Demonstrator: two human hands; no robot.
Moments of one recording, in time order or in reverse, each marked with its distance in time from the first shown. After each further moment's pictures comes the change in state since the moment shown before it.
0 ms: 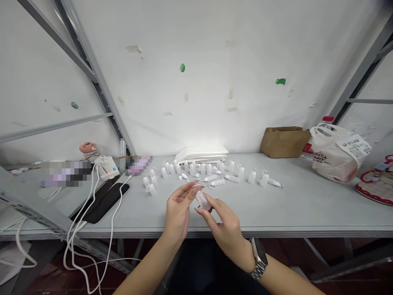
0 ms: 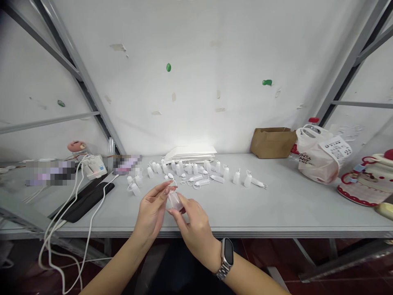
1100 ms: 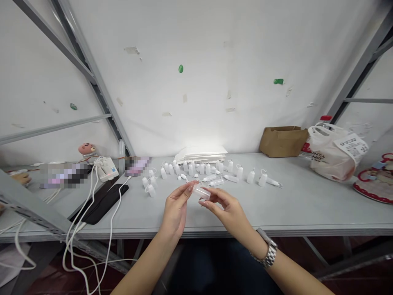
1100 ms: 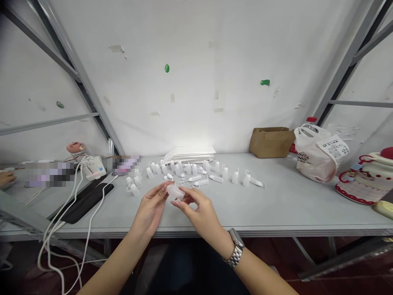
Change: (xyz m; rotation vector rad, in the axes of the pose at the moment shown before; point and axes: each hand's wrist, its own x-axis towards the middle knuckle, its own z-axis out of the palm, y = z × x) left_hand 0.010 -0.002 -0.004 -0.046 0.021 -0.038; right_hand 0.026 0.000 -0.023 0.258 -0.147 0.309
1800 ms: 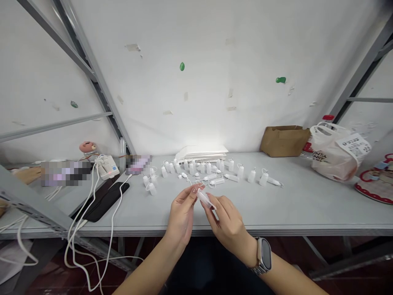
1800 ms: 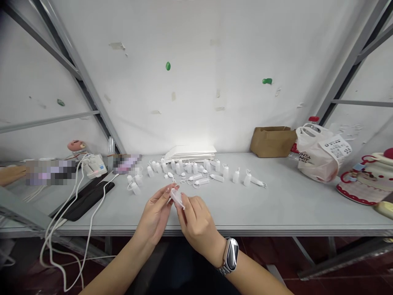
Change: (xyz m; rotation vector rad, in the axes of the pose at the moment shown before) left_hand -0.015 -0.006 0.010 -0.039 0.005 -0.050; right_hand -0.018 0.019 0.014 -0.830 0.240 -0.793
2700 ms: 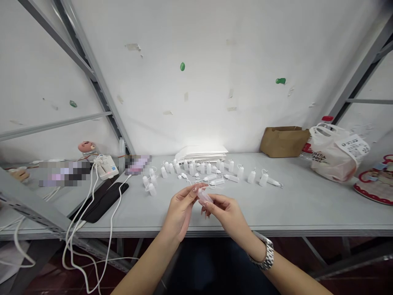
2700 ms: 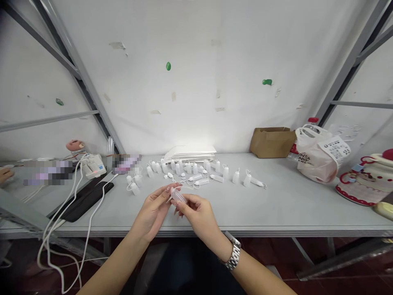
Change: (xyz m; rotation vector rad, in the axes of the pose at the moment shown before) left_hand 0.004 0.014 -0.003 0.115 -0.142 -0.052; right_hand 0.025 0.002 -0.009 0.995 -0.314 0.936
